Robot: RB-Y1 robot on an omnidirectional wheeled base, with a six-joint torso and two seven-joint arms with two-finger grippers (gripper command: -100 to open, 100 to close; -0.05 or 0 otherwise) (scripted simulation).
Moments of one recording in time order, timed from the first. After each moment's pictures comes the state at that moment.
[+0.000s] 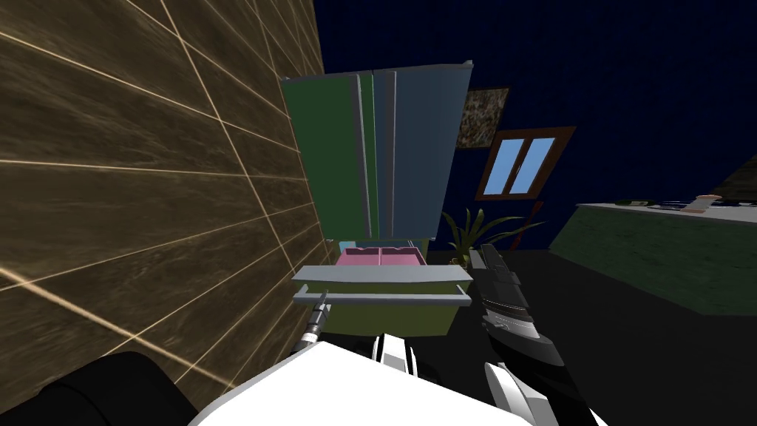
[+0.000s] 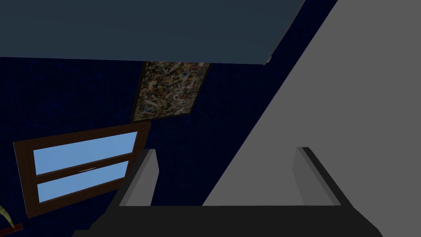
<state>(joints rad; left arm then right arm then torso) 0.31 0.19 0.12 -0.96 0.01 -0.91 0.21 0.50 -0.04 0.03 -2.27 0.09 -0.48 0.10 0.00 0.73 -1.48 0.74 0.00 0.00</state>
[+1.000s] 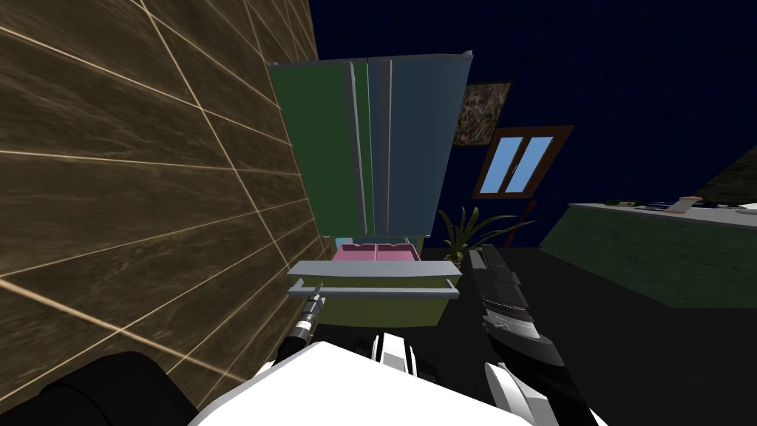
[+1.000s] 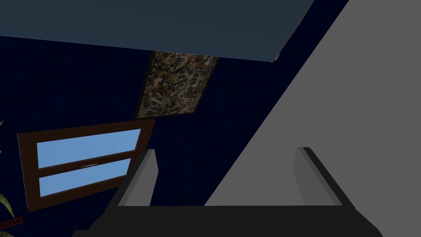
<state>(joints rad) 0.32 0.28 0.14 -1.06 0.03 -0.77 0.29 0.50 -0.04 0.03 -2.27 0.09 -0.48 0.10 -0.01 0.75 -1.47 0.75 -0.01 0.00</state>
